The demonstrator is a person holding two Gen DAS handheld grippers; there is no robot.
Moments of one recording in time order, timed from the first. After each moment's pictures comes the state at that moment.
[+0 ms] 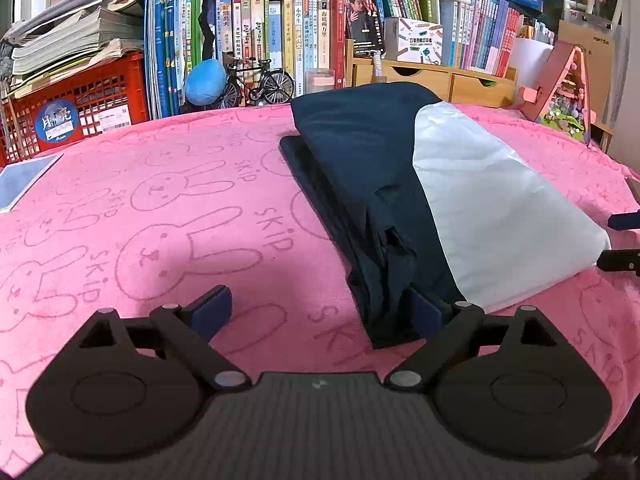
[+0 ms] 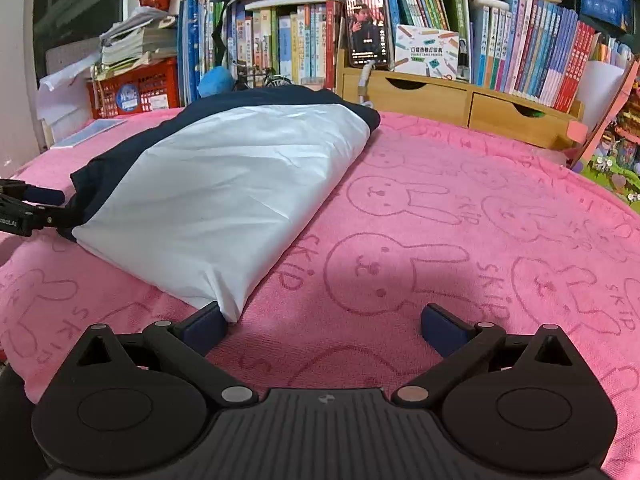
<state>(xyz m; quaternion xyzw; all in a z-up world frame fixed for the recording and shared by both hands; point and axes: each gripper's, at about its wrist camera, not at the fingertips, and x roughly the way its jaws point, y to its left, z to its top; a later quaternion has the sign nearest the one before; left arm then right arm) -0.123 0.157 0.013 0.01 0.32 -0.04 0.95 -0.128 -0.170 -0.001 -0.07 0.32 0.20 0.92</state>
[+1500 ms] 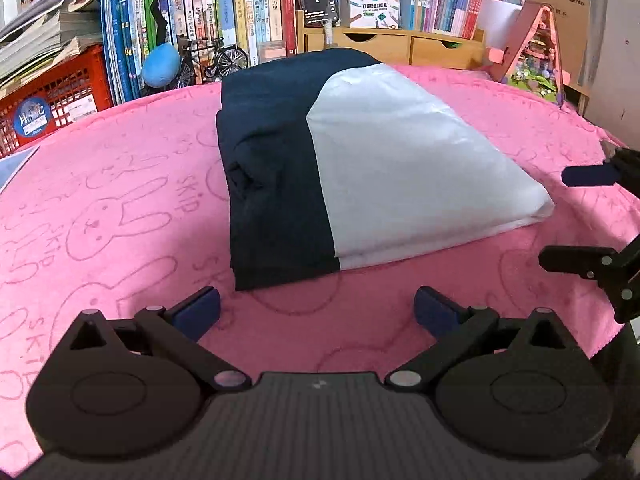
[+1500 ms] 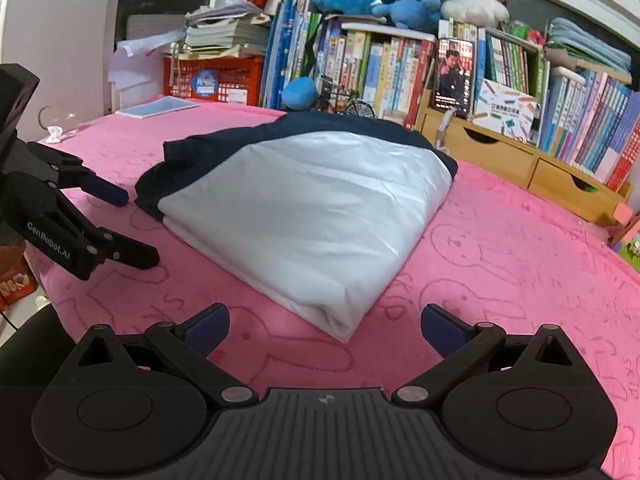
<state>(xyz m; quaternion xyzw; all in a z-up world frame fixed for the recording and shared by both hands) -0.144 0.079 0.020 0.03 0.36 -0.06 0.93 -0.164 -0.126 0.016 -0.15 0.28 0.27 0.91</state>
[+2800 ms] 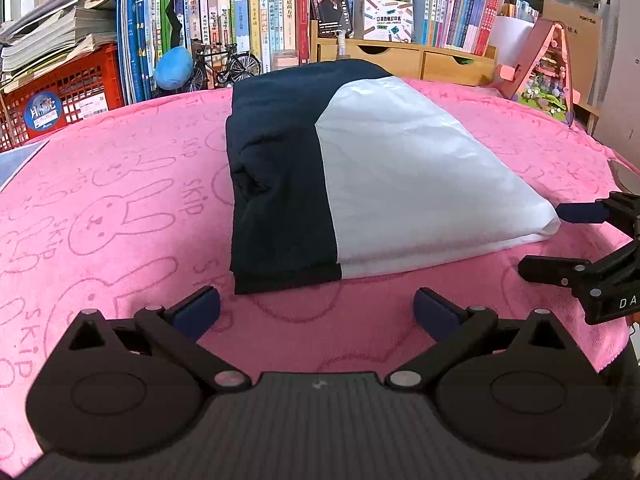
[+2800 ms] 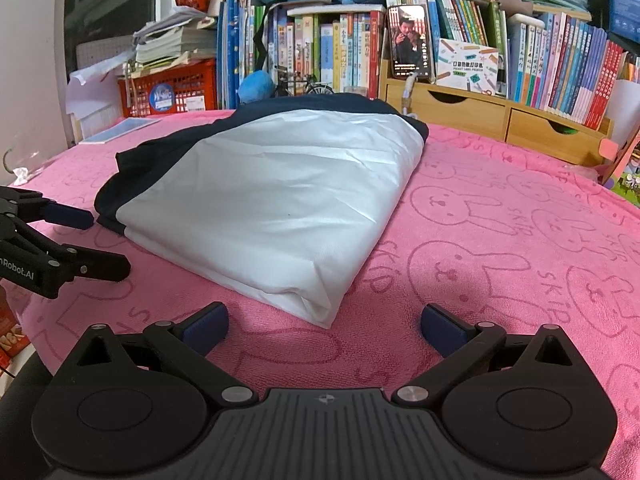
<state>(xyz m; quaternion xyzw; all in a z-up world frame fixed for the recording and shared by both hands) -0.145 0.078 0.020 0.01 0.35 -0.04 0.94 -0.152 -0.126 0.001 -0.07 0.30 0.22 0.93</state>
